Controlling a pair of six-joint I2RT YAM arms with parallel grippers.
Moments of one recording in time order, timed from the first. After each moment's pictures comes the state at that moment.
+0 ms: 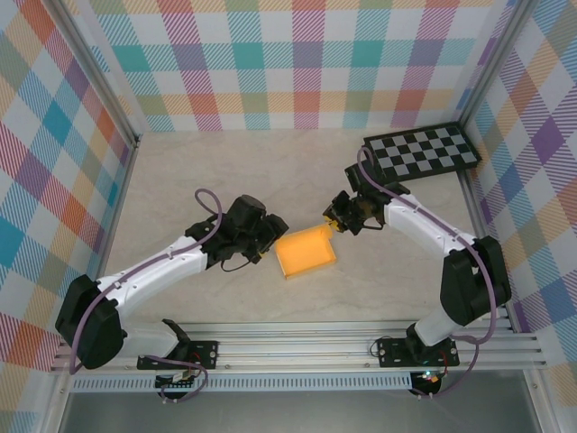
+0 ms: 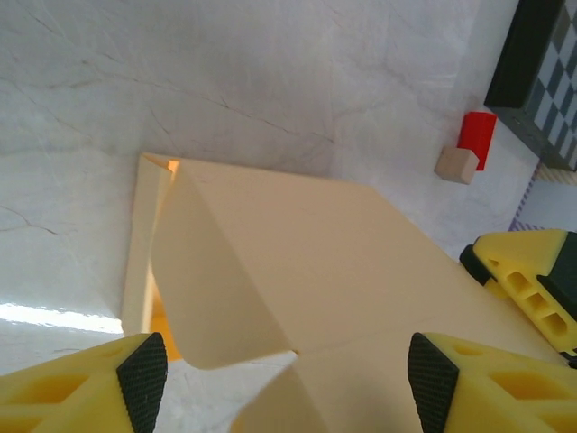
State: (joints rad) left arm -0.73 1.30 0.95 -0.49 0.06 -1.38; right arm 0.47 1.56 1.17 -0.65 -0.32 1.18
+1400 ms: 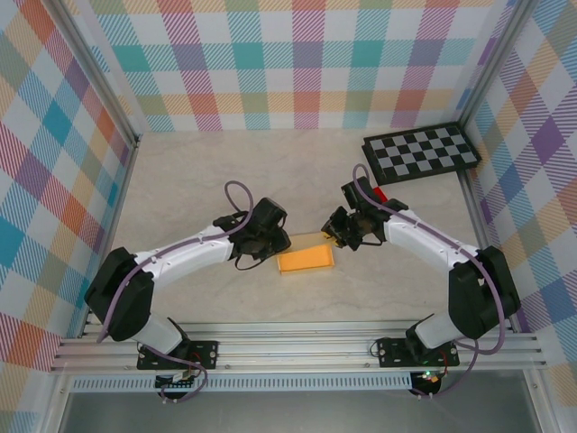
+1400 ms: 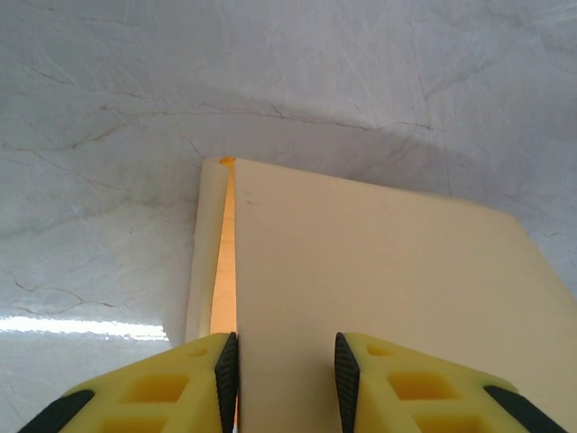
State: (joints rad) left arm -0.77 1.52 1.03 -0.55 -0.02 -1.12; right arm 0.53 1.48 1.01 -0.59 -0.31 1.21
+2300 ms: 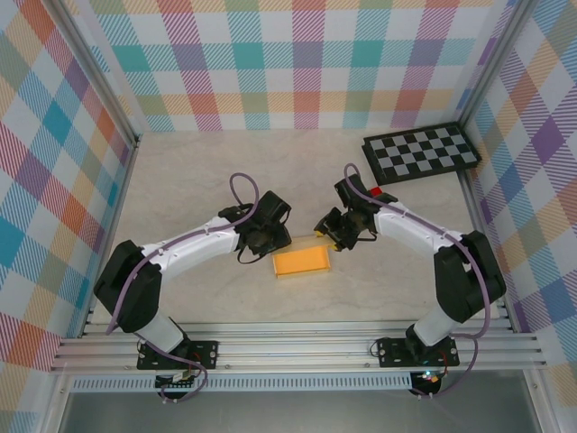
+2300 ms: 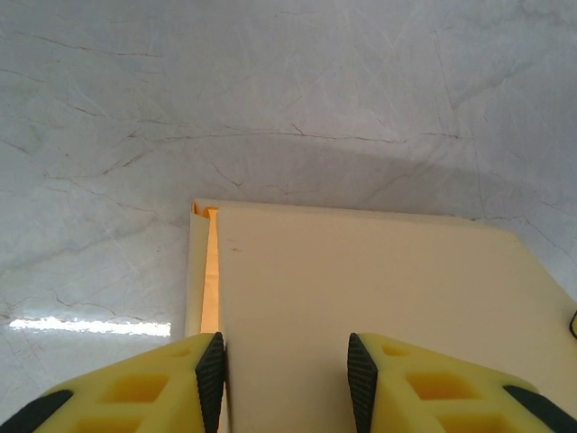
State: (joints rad) left arm -0.76 1.59 1.13 -0.66 -0.04 -1.07; right arm 0.53 1.60 1.08 -0.63 -0.36 1.18
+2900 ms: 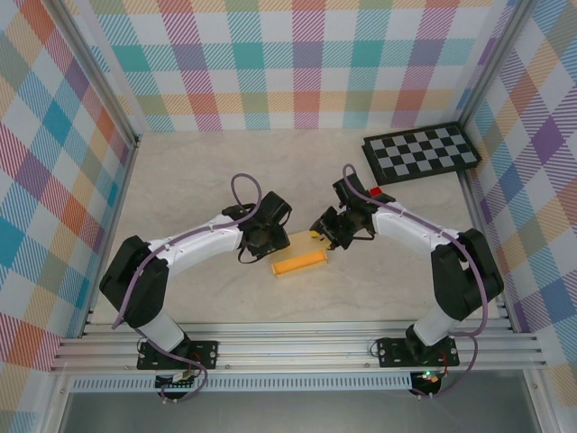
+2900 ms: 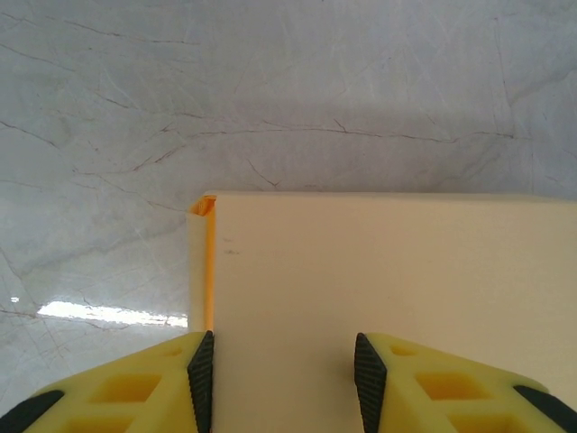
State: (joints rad) left arm -0.75 1.63 1.14 -0.69 -0.04 -1.07; right arm 0.54 1.61 1.08 -0.58 -0.45 1.22
